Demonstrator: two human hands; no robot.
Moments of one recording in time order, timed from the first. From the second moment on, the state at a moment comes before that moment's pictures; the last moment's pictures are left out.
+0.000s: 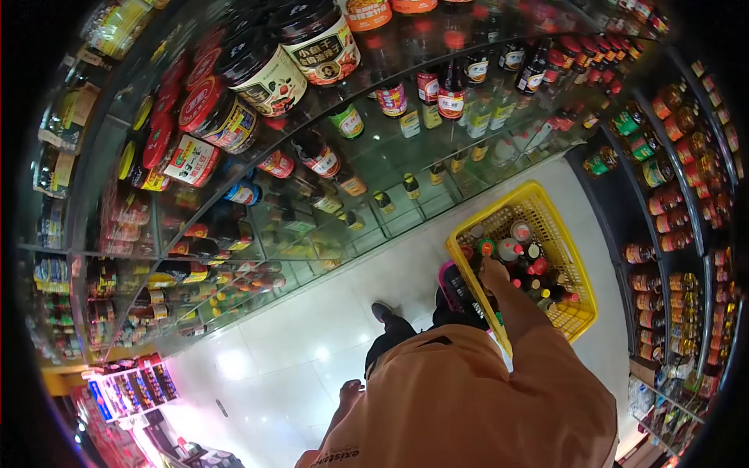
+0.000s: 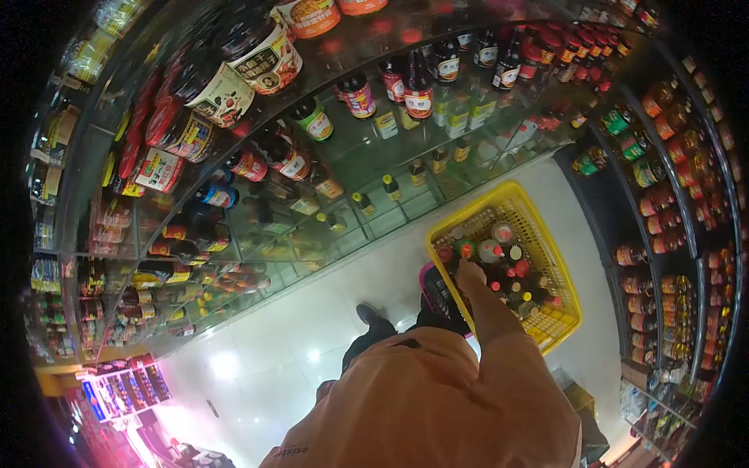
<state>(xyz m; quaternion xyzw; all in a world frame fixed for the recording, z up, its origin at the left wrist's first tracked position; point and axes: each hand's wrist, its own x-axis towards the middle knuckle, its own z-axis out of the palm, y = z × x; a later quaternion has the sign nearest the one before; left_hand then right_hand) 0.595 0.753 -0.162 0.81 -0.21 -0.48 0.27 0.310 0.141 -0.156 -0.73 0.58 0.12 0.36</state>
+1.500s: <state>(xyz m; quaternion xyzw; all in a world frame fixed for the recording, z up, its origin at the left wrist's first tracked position) 0.835 0.629 0.155 0.66 -0.04 -0.11 0.75 0.705 0.407 0.235 -0.82 0.01 -0.05 0.57</state>
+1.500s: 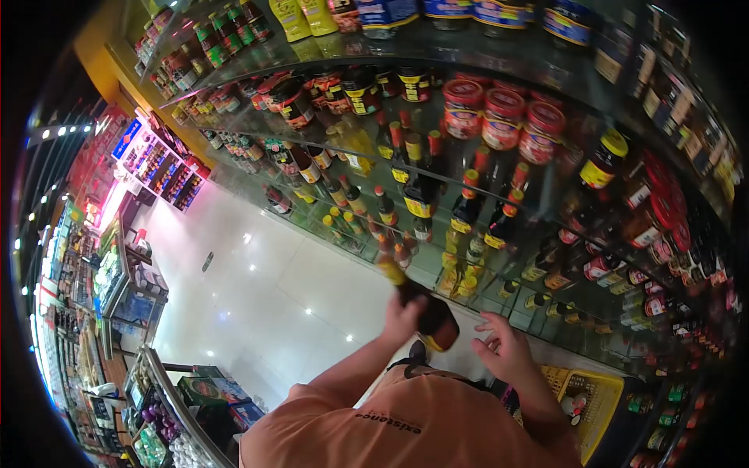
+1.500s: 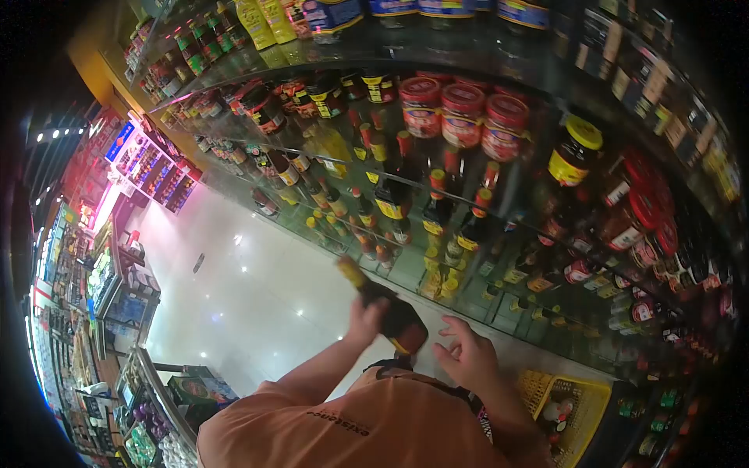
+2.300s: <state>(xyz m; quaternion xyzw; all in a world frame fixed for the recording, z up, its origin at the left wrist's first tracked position) 1.166 0.672 0.146 0.76 -0.28 0.17 0.56 0.542 0.435 -0.054 -0.55 0.50 0.00 0.67</state>
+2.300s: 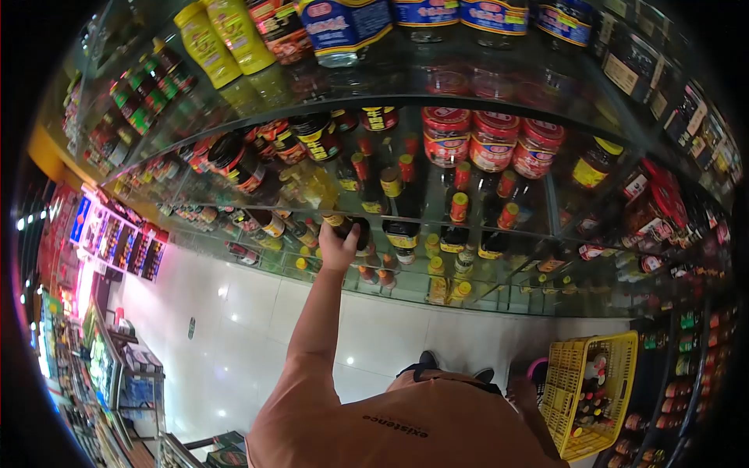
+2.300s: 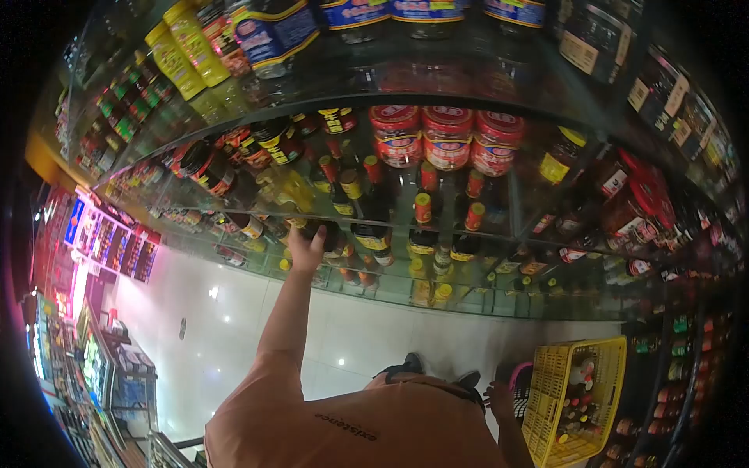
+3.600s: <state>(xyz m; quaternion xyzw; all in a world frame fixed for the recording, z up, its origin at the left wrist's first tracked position) 0.726 0.756 -0.145 0.81 -0.19 -0.52 0.19 0.235 0.205 -0.210 -0.66 0.64 0.12 0.37</state>
